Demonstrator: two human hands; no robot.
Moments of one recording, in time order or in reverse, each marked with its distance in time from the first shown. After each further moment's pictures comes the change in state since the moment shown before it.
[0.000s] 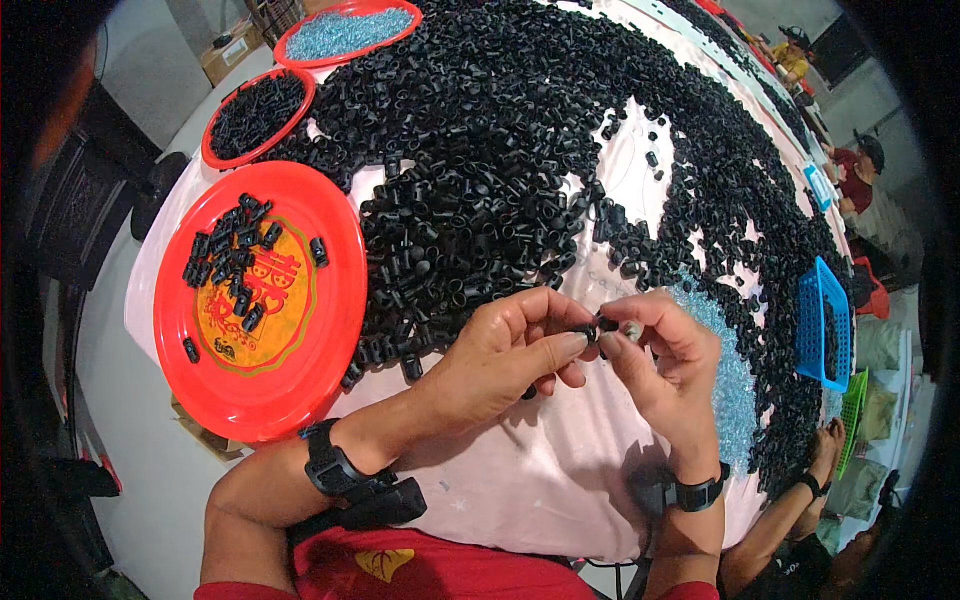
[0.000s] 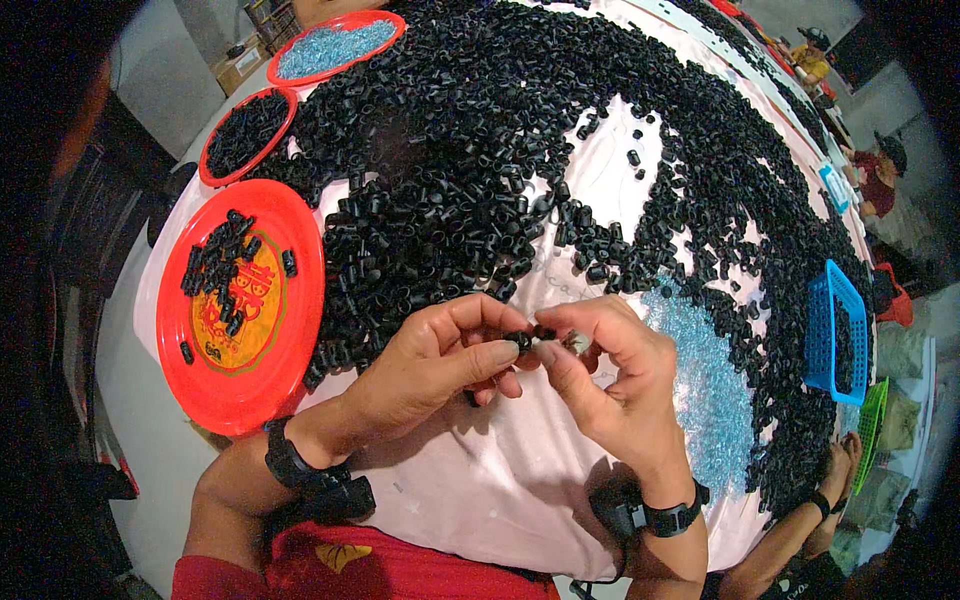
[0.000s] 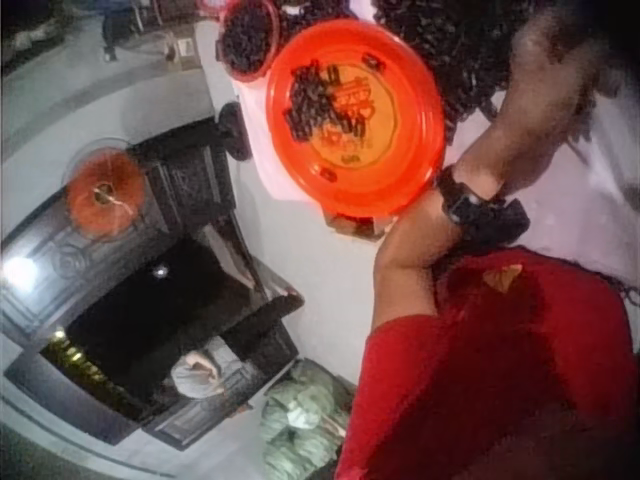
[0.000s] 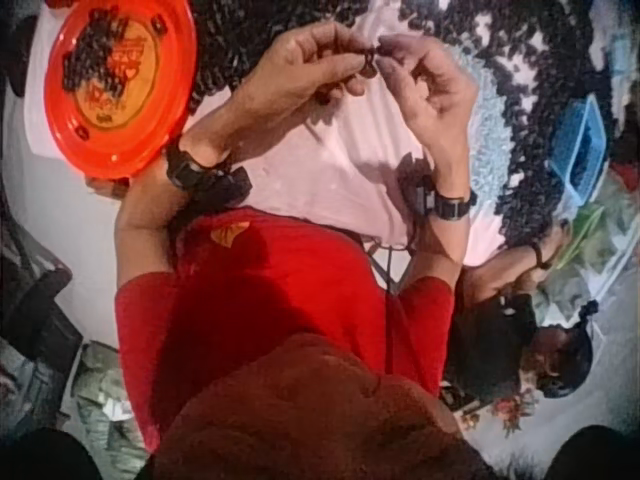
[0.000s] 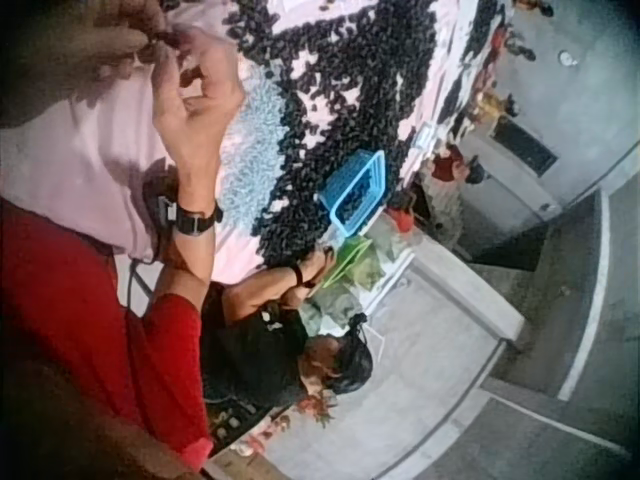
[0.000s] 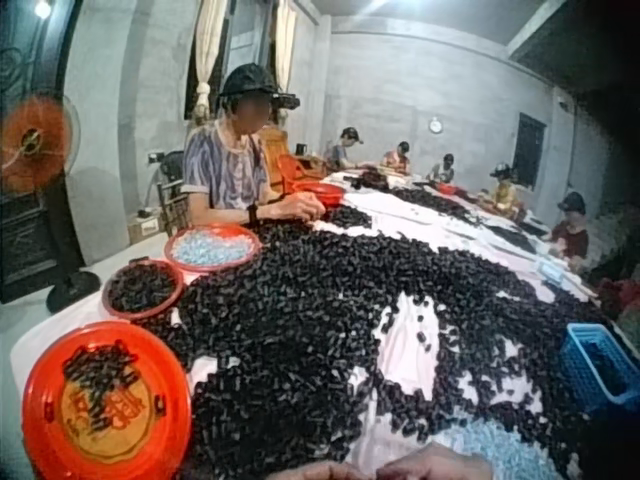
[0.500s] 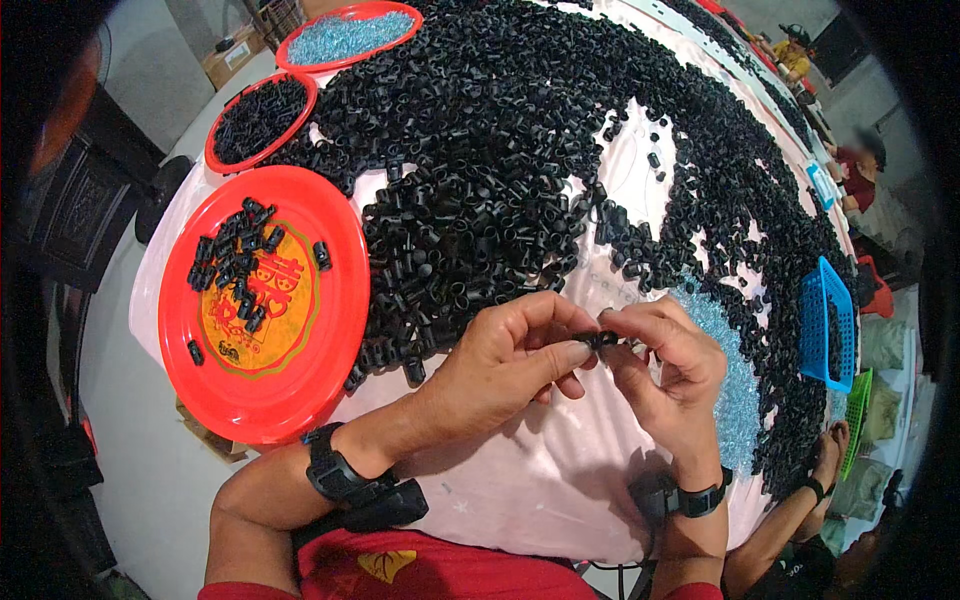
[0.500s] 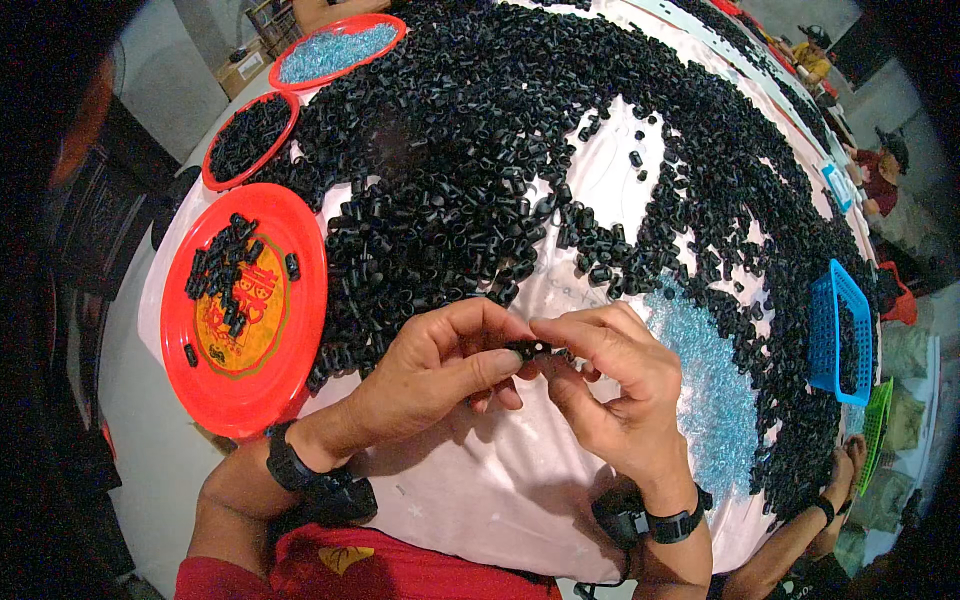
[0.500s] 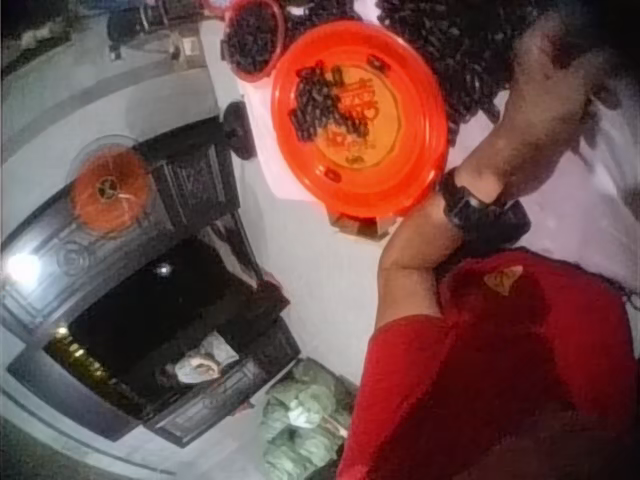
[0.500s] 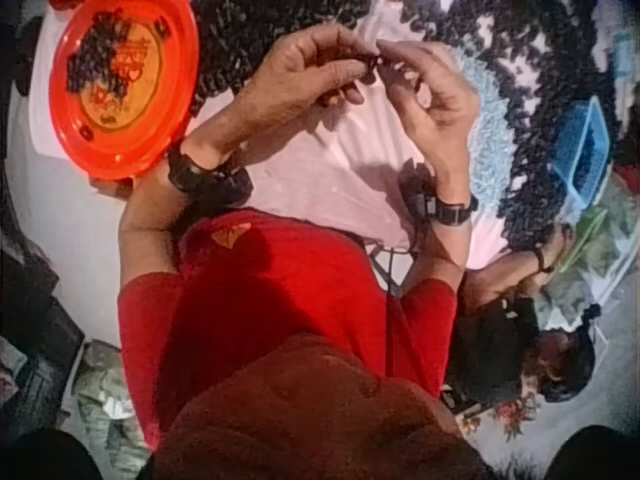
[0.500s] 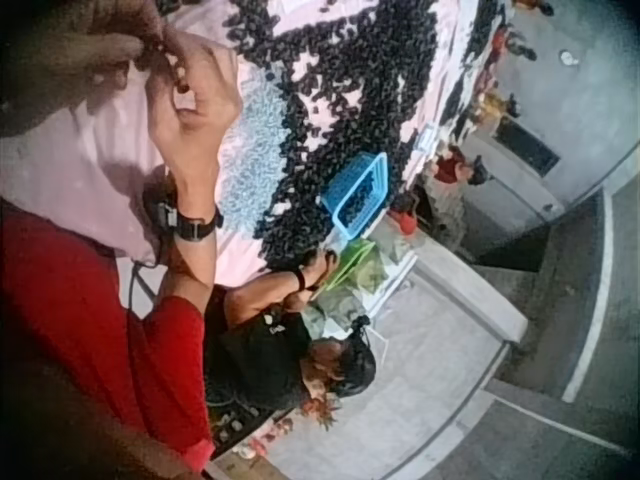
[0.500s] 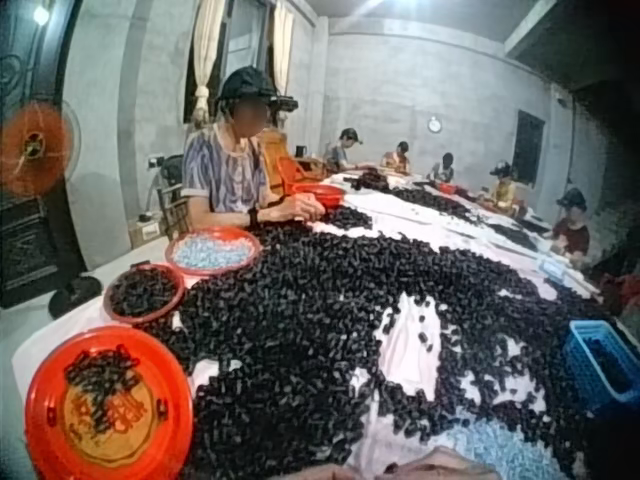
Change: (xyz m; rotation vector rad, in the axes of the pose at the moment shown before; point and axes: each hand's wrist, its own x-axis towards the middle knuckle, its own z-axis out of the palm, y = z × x) left_hand -0.003 0.002 0.002 0.078 -0.004 0.049; right_hand 0.002 -0.015 -0.001 -0.177 0.002 -0.145
